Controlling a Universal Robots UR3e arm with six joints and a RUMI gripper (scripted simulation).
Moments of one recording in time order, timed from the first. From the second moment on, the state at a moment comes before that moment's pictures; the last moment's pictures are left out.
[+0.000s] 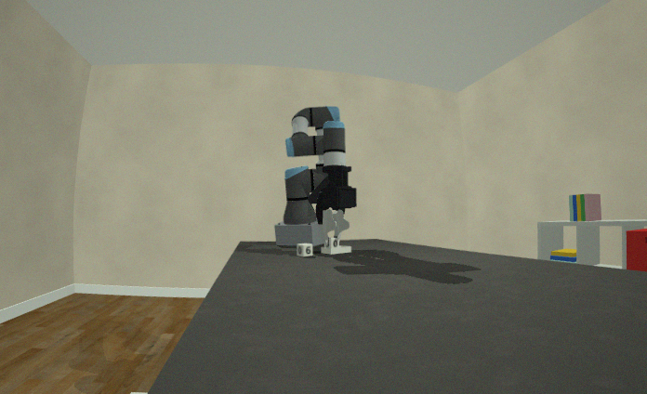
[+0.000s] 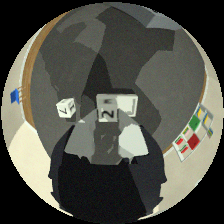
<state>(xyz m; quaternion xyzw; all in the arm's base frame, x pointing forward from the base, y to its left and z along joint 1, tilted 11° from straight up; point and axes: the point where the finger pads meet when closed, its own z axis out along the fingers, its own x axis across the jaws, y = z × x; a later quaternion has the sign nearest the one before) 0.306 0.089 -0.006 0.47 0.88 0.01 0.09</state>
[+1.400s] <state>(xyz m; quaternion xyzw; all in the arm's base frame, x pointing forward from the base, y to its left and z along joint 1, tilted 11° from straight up) 0.289 0.096 0.089 0.47 0.88 0.01 0.10</state>
